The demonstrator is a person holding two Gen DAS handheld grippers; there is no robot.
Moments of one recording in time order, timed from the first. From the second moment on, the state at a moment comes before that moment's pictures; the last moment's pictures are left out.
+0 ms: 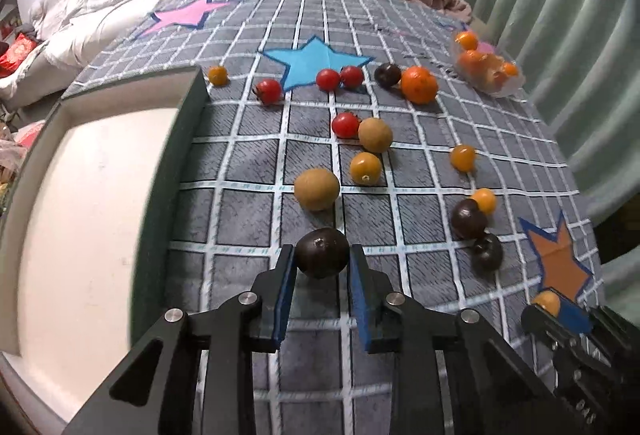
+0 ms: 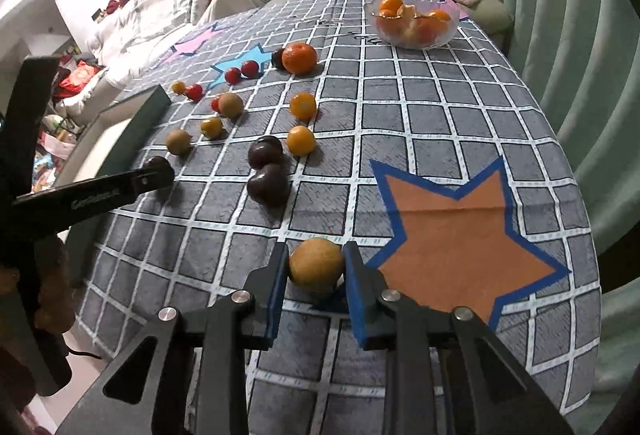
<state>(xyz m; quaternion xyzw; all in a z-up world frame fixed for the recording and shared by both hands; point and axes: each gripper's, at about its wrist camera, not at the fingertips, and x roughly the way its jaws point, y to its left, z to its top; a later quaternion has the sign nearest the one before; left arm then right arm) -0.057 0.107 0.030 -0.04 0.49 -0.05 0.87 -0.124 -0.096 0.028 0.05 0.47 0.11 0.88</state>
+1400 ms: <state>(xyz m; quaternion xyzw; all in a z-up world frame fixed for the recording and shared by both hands) -0.105 0.322 0.016 -0.02 0.49 0.11 0.87 -0.107 0.192 0.026 -0.09 0.51 0.31 0.80</state>
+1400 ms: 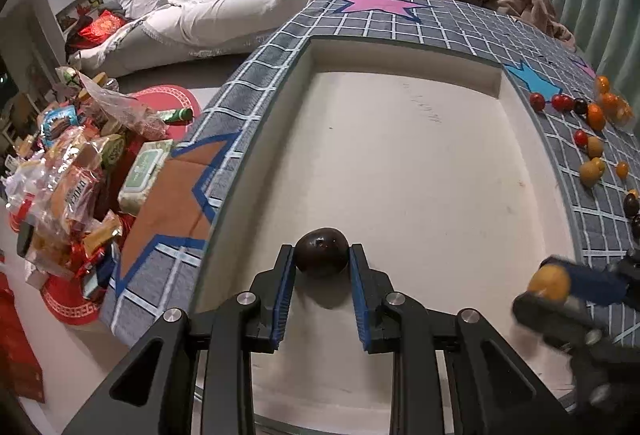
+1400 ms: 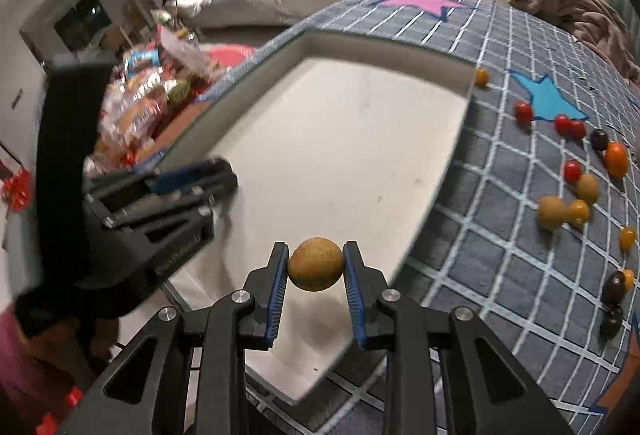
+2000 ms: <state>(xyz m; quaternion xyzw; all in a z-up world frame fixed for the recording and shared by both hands) -0.102 0.340 0.016 -0.01 0.48 0.12 0.87 -0.123 0.211 0.050 -0.13 0.46 0.31 0.82</state>
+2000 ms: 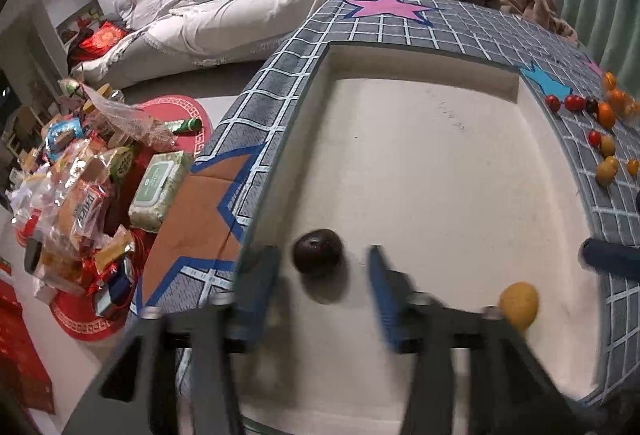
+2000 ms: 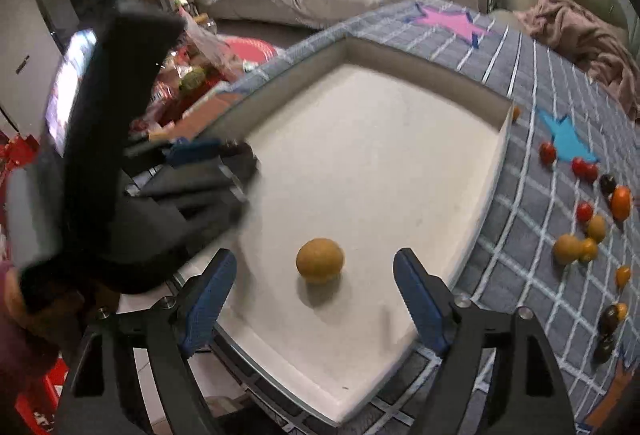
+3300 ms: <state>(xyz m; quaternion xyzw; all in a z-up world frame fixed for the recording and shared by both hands) -0.067 0.110 0.033 0.10 0.48 -0.03 0.87 -0.108 -0.048 0.009 -0.01 0.50 0.09 0.86</state>
